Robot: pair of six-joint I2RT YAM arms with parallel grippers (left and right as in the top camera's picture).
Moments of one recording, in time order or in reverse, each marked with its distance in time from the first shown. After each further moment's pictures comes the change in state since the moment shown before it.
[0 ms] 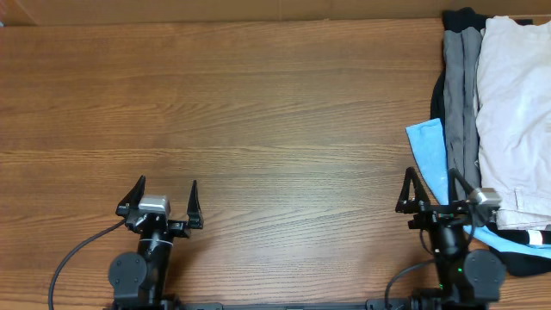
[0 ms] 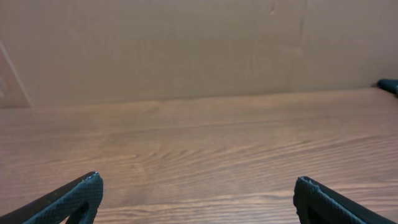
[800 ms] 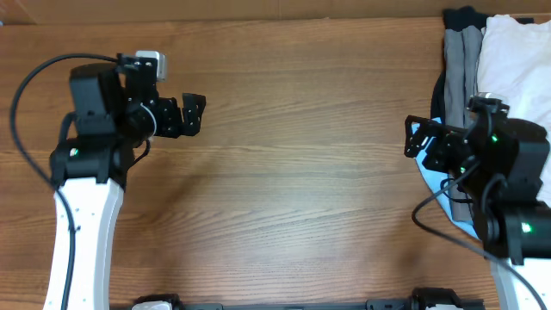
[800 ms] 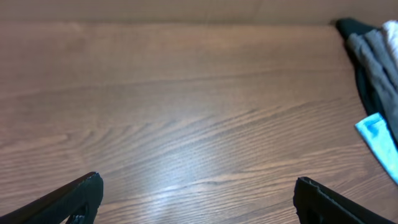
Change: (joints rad) left arm 0.000 1.272 1.187 -0.592 0.233 -0.016; right arm 0.000 0.893 0.853 -0.607 -0.072 -0.064
